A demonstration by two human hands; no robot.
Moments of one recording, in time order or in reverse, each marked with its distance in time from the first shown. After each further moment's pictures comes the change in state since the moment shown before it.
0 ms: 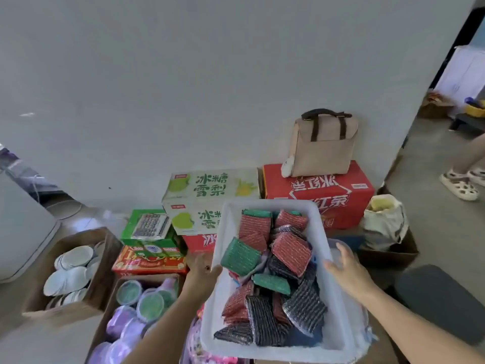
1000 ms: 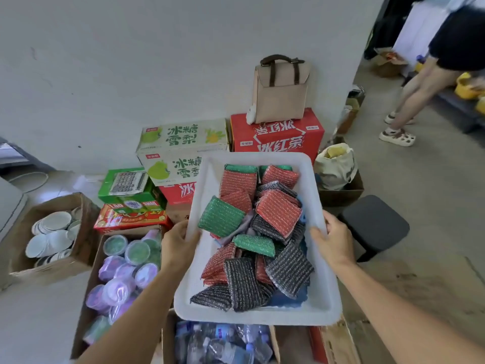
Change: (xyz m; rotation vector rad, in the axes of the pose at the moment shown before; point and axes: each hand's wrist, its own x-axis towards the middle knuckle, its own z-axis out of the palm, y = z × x) left_hand -0.119 -0.043 0.023 -0.135 0.188 0.210; right_hand -0.154 0.061 0.009 0.306 0.377 -0.108
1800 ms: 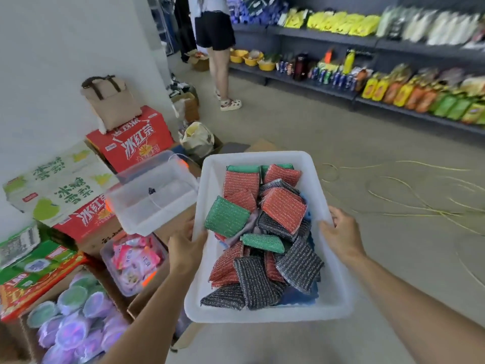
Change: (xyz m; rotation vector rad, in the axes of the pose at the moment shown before) left_hand -0.399 0.021 -0.058 0.002 -0.532 0.367; right_hand -0.545 0.077 -0.197 0.153 0.559 0.410
